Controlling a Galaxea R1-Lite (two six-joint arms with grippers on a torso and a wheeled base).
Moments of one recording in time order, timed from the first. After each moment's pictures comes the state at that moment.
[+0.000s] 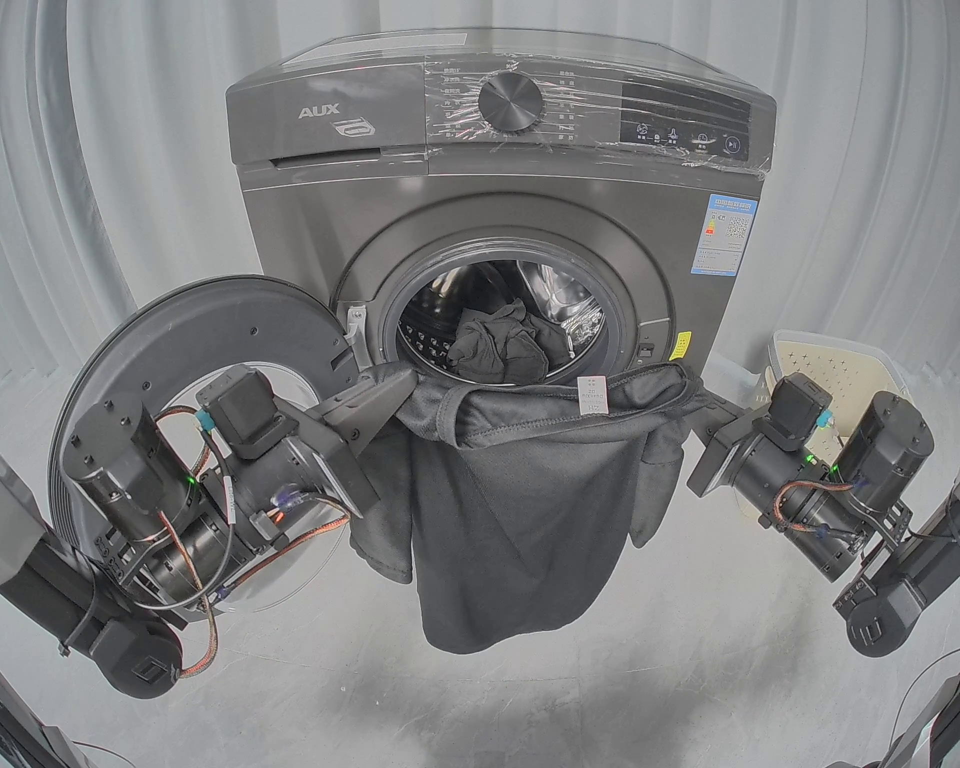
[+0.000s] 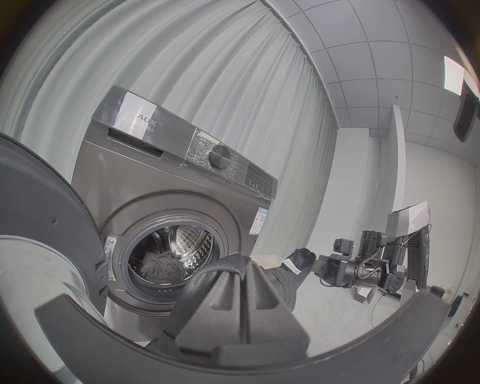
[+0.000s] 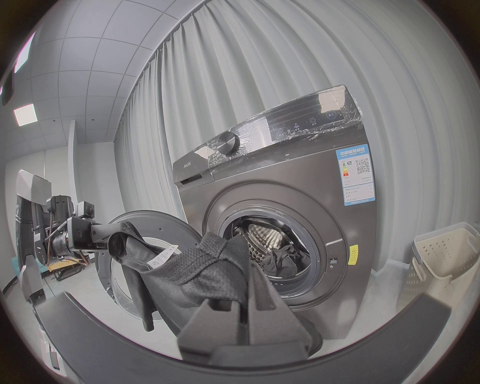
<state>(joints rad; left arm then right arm) -0.55 1.75 -0.47 -1.55 -0.20 -0.22 0.52 1.80 -0.45 -1.54 0.03 0.10</state>
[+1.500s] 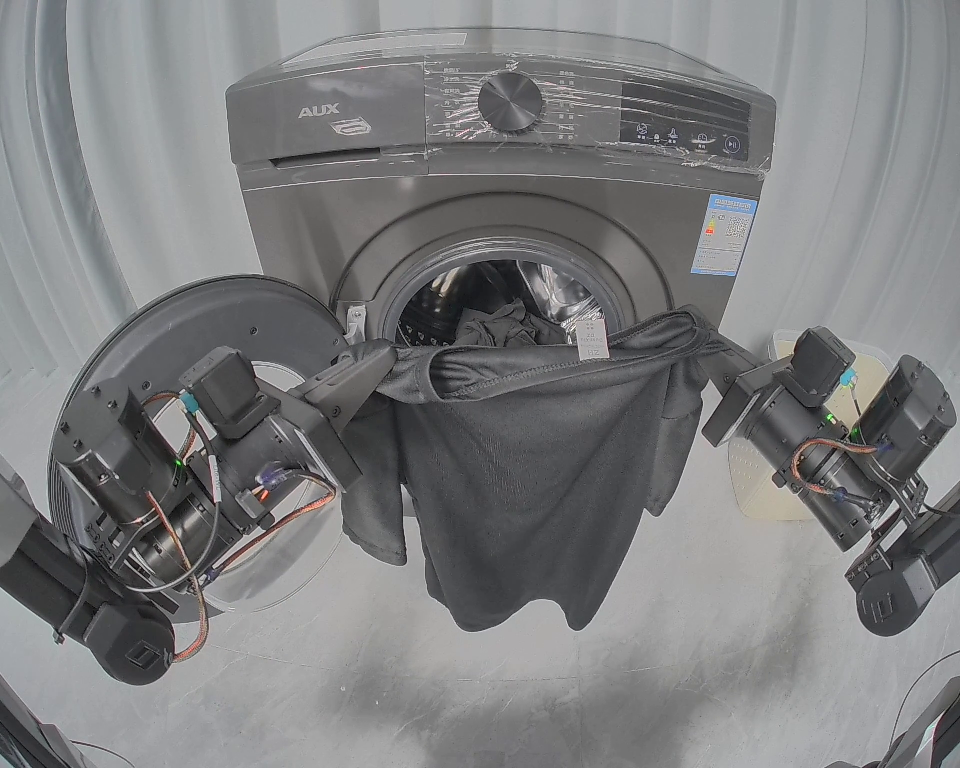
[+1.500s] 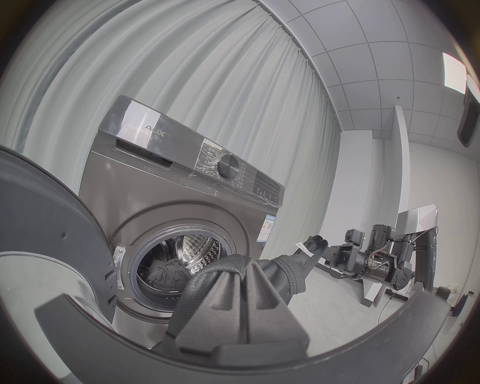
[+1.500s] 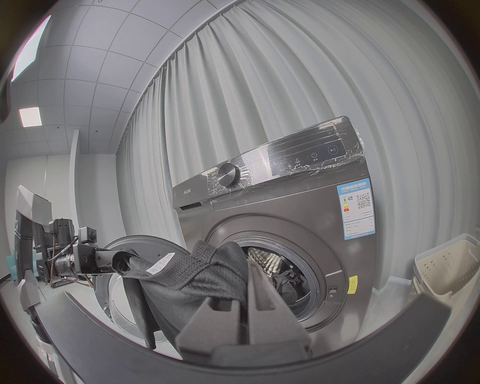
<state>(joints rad) -0.51 1.74 -0.49 -1.55 -0.20 -0.23 0.51 1.75 -0.53 -1.53 0.02 0.10</state>
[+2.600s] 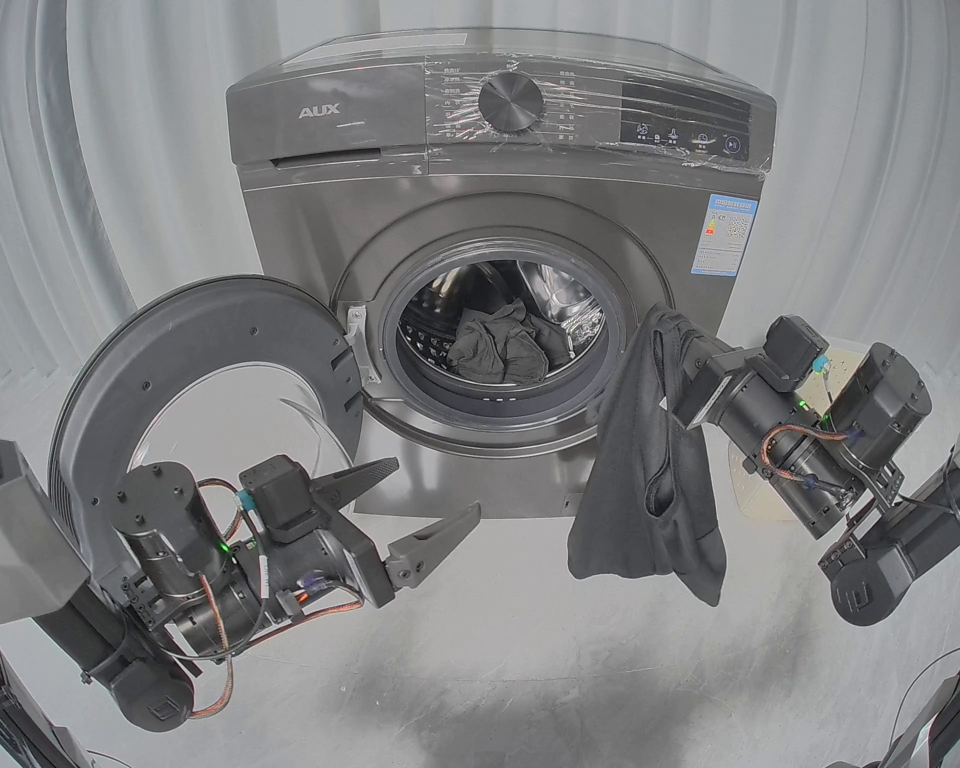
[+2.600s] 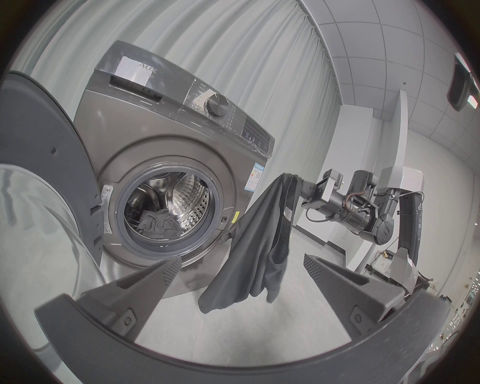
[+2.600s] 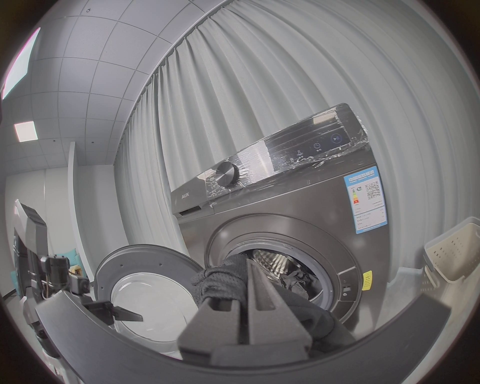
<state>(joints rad) -0.58 1.83 -0.32 -1.55 -0.25 -0.20 0.54 1.81 -0.62 -1.53 0.00 0.17</state>
